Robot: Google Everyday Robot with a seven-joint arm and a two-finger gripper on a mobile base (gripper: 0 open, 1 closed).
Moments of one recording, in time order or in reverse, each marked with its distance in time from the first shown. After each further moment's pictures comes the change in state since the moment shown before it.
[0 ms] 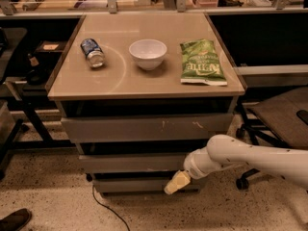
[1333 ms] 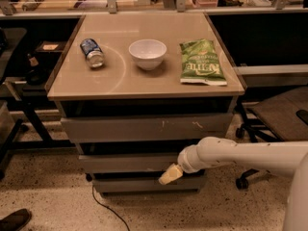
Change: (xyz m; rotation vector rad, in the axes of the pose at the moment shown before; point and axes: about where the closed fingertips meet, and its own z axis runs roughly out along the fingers) arm -0.018 -0.033 0.022 0.147 -0.031 0.015
